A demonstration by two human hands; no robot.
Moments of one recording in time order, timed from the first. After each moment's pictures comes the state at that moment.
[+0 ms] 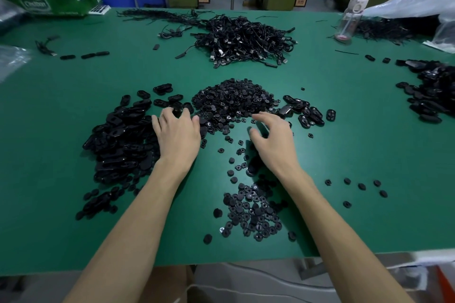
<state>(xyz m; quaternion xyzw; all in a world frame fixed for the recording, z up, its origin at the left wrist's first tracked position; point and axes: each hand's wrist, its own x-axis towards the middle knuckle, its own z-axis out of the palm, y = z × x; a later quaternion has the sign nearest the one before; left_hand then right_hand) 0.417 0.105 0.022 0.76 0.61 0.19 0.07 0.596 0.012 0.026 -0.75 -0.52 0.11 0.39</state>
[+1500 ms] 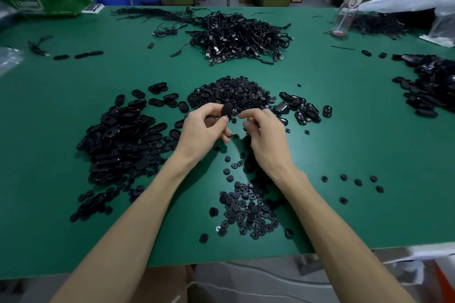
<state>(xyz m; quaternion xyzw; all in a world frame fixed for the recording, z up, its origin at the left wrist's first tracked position) 0.444 0.088 0.028 0.70 0.34 0.40 0.47 0.589 0.009 0.027 -0.70 -0.57 0.06 0.43</state>
